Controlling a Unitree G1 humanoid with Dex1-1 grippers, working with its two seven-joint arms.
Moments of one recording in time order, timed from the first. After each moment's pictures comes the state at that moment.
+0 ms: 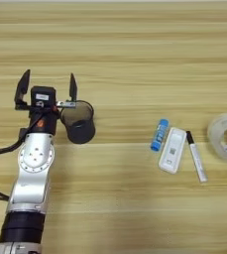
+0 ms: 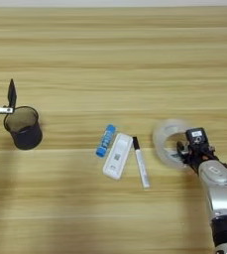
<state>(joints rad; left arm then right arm) -0.10 0.13 0.07 0.06 0.11 -0.27 0.05 -0.14 -0.40 -0.15 0.39 -0.01 0.22 0.25</state>
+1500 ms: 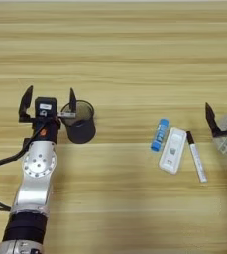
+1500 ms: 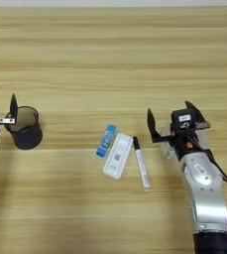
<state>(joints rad) -0.12 0.12 0.08 0.28 0.11 -0.32 0.07 -0.02 -0.23 -0.12 0.03 0.04 -0.08 0.19</state>
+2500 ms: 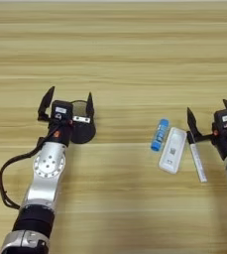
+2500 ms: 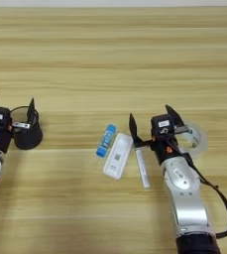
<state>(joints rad) -0.17 0.12 0.04 0.41 0.07 -0.45 -0.03 -0.02 -0.18 -0.04 0.09 -0.01 -0.15 0.16</state>
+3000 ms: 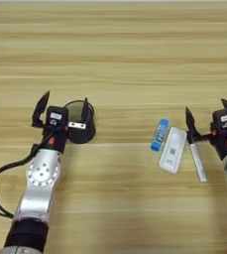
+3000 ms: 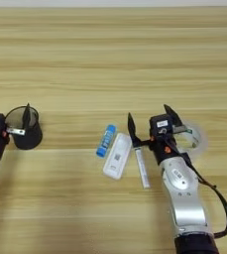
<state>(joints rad) -0.03 0.13 0.02 0.26 0.07 -0.39 -0.04 -0.02 -0.17 -0.04 0.10 -0.01 -0.16 0.16</state>
